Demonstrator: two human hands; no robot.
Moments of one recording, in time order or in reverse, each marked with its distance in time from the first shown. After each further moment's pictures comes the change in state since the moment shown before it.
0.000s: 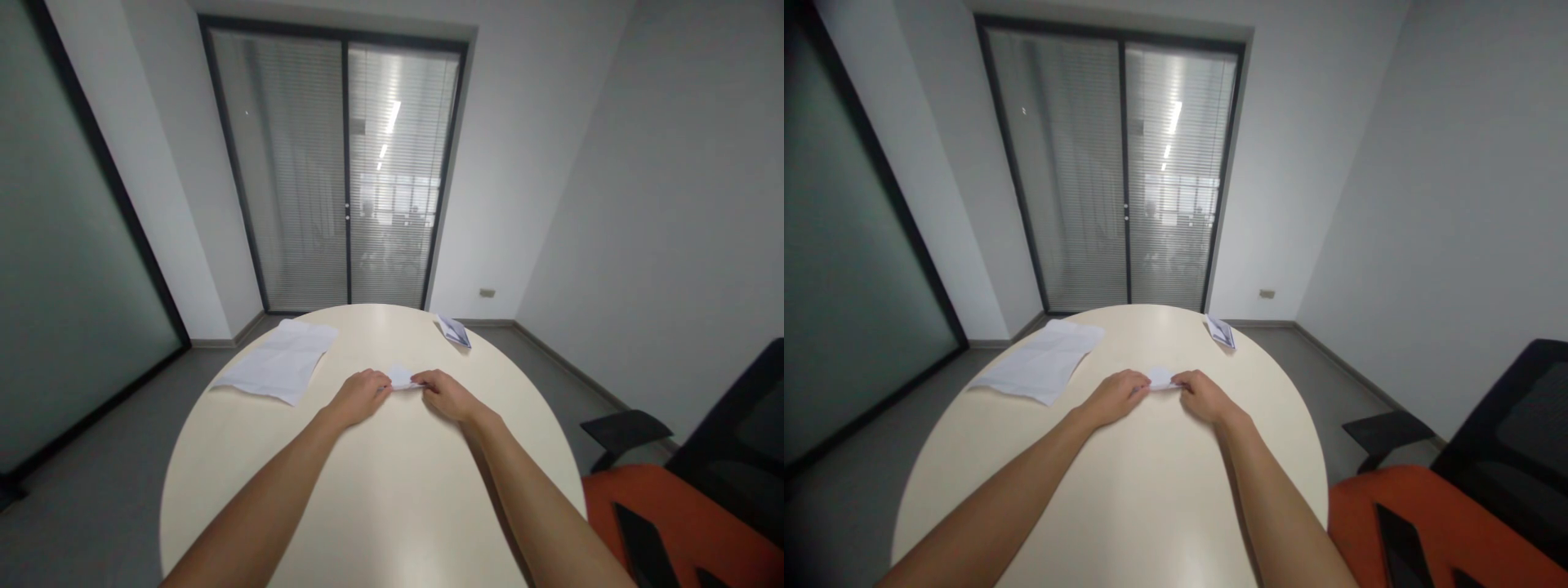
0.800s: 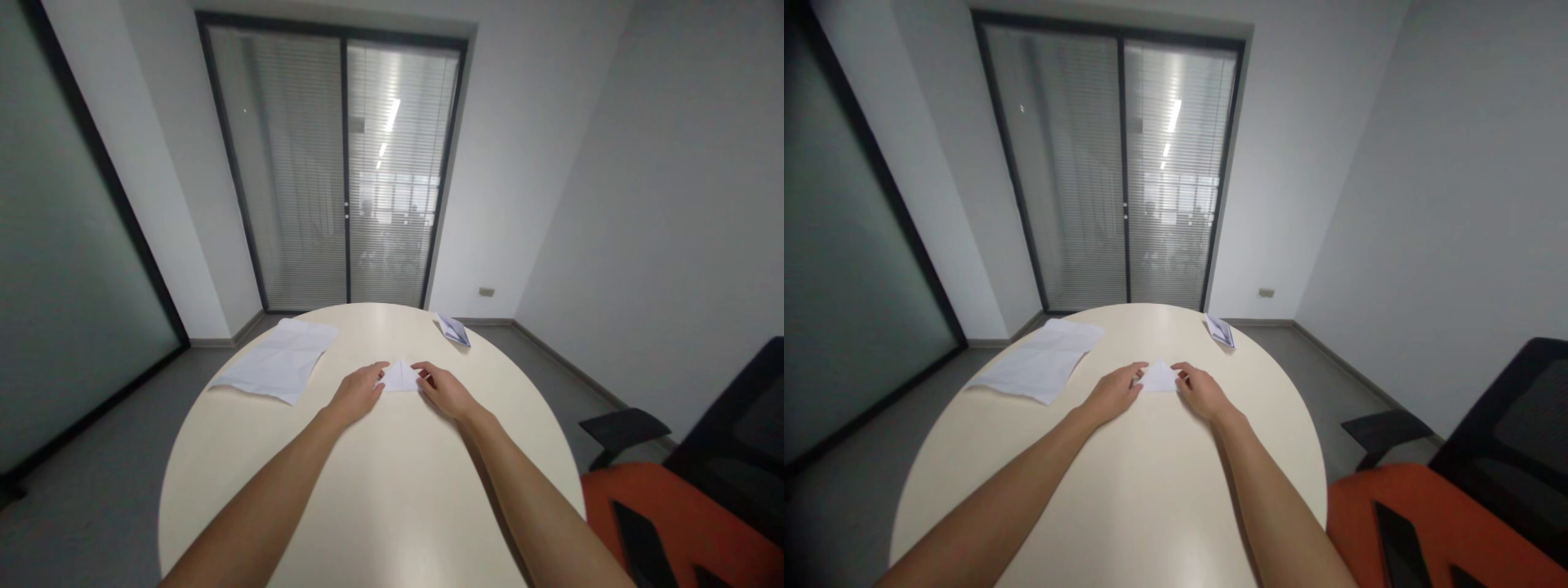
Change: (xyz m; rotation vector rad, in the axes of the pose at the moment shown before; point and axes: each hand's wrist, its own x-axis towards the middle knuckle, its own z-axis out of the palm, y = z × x) left_hand 0.001 -0.008 0.010 -0.002 0.078 -0.157; right_hand 0.000 0.001 0.006 -0.003 0.108 0.127
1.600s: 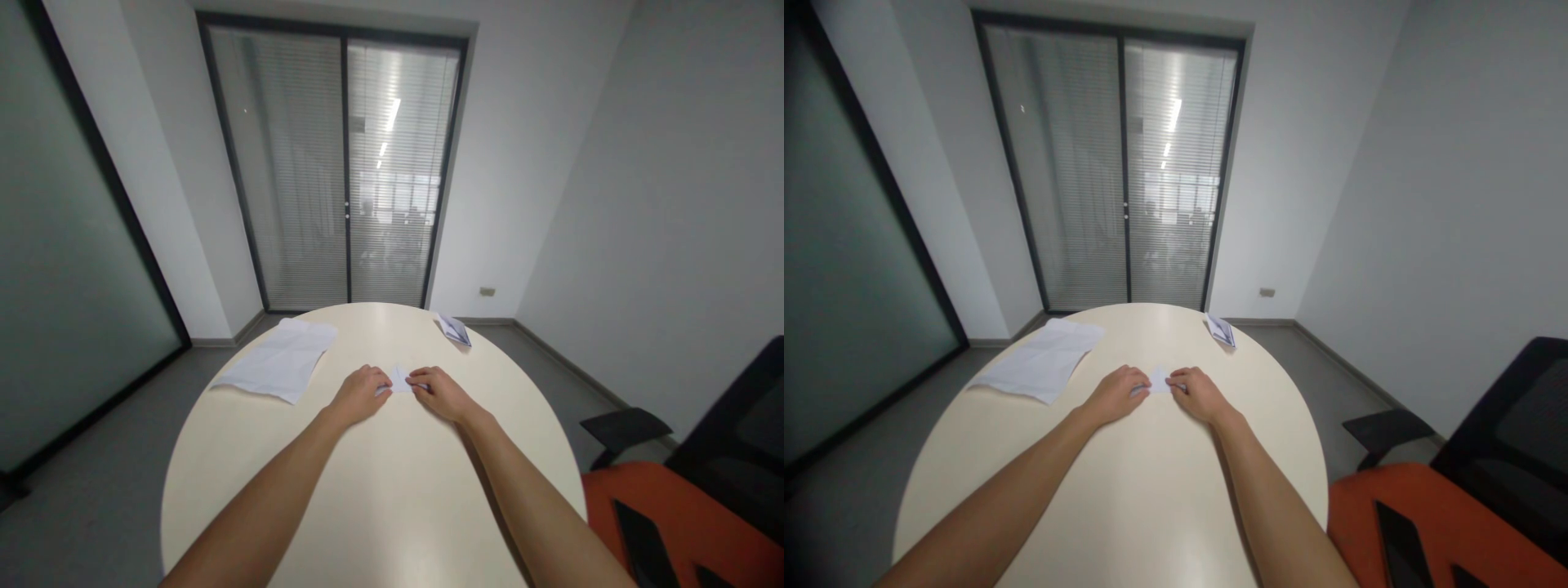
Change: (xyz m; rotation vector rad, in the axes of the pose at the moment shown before) left_hand -0.002 0.007 -0.002 0.121 -0.042 0.139; right_hand 0.001 0.005 0.006 -0.117 -0.050 -0.205
